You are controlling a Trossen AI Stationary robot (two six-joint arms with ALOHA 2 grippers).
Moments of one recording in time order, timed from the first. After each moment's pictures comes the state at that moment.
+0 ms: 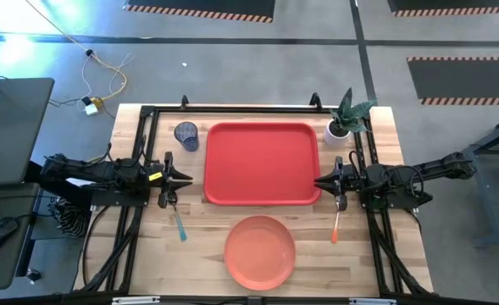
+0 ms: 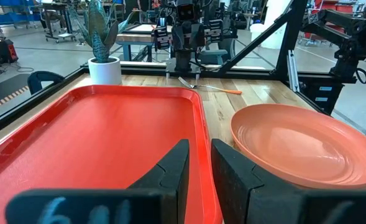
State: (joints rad) left arm -0.16 0.07 0.06 -0.11 -0.17 -0.05; right arm 0.20 0.20 0.01 0.05 0.22 0.21
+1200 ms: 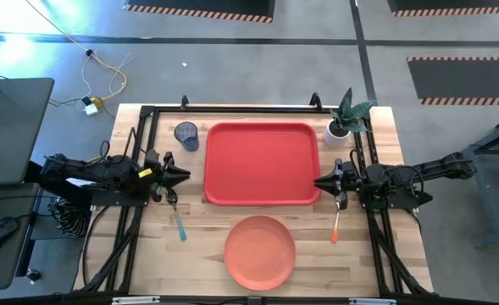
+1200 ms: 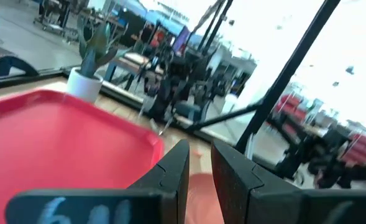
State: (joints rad) left arm -0.16 0.07 0.06 0.12 -0.18 -0.45; right arm 0.20 0.20 0.01 0.05 0.22 0.42
